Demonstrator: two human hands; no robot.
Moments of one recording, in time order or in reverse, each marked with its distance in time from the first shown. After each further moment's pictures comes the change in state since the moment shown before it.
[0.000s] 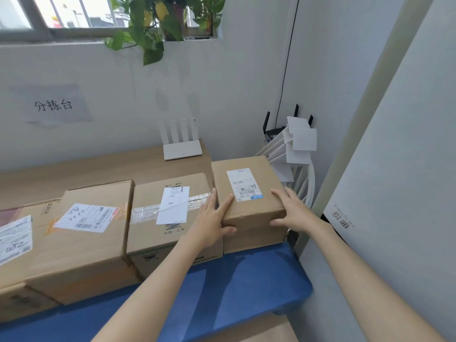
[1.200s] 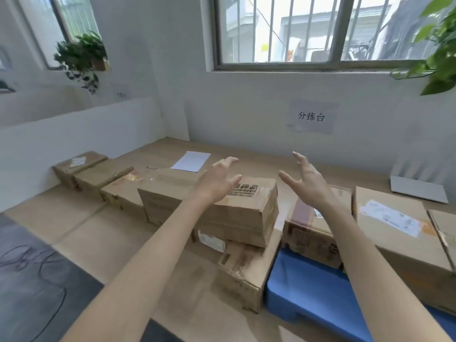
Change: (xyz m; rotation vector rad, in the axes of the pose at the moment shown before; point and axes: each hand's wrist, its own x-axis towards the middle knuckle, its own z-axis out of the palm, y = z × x) left_hand -0.520 -0.341 -0.318 0.016 0.682 -0.619; right_hand -0.150 -0.631 0.236 0.254 0.017 -0.718
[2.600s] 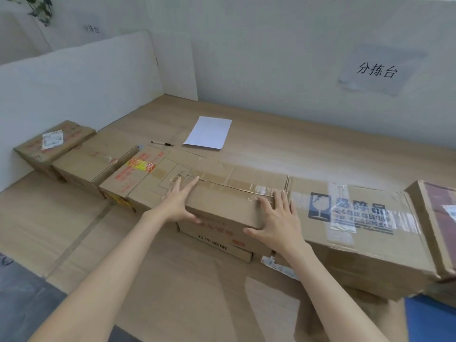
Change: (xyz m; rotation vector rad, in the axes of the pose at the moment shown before) left_hand 0.129 -0.442 -0.011 0.088 -0.541 -0.294; right_hand 0.121 -0.103 0.361 -0.550 -0.319 0.055
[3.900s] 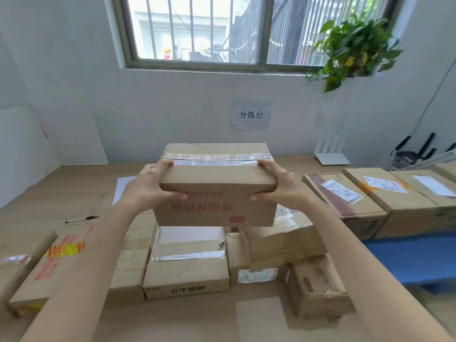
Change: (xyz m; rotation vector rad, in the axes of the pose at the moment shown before) left_hand -0.031 0.086 -0.149 -0.059 0.257 0.587; right_hand -0.071 -0.004 -0.166 0.569 0.380 0.246
